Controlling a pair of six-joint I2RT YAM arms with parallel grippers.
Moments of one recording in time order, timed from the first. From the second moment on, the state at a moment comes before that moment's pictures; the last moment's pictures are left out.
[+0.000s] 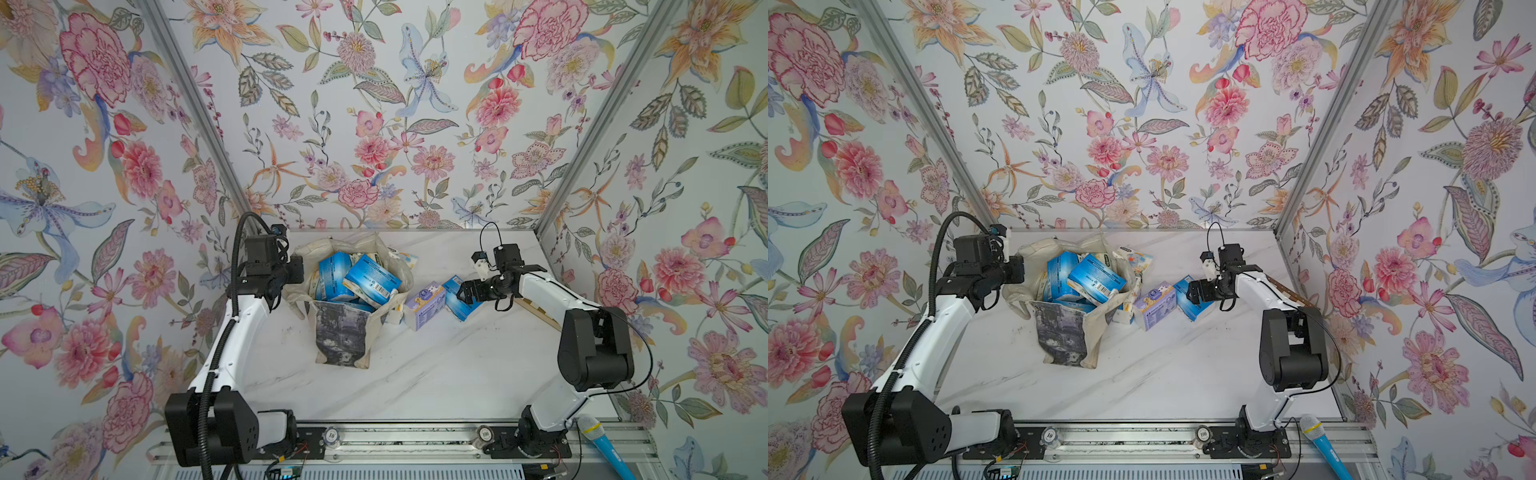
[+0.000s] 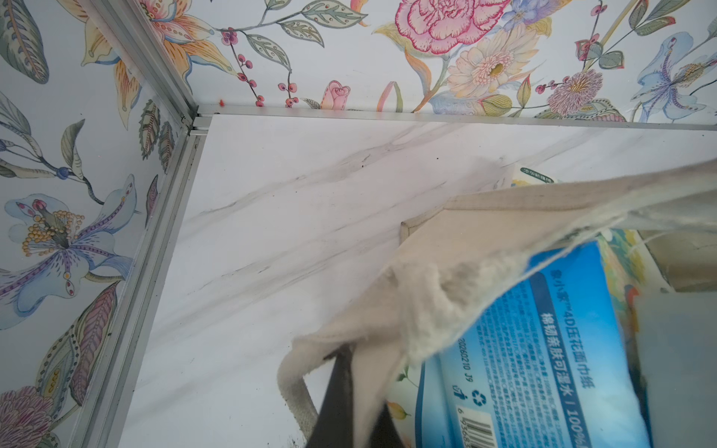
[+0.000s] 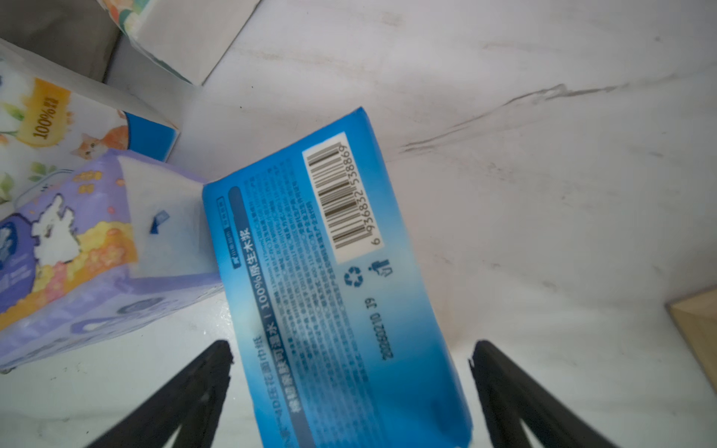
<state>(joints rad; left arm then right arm) 0.03 1.31 1.17 -0.51 0.08 -0.02 0.11 1.74 1.20 -0.59 -0.35 -0.13</state>
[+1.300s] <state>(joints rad) 0.03 1.31 1.17 -0.50 0.08 -0.02 0.33 1.90 1.31 -0.69 -0.11 -0.12</state>
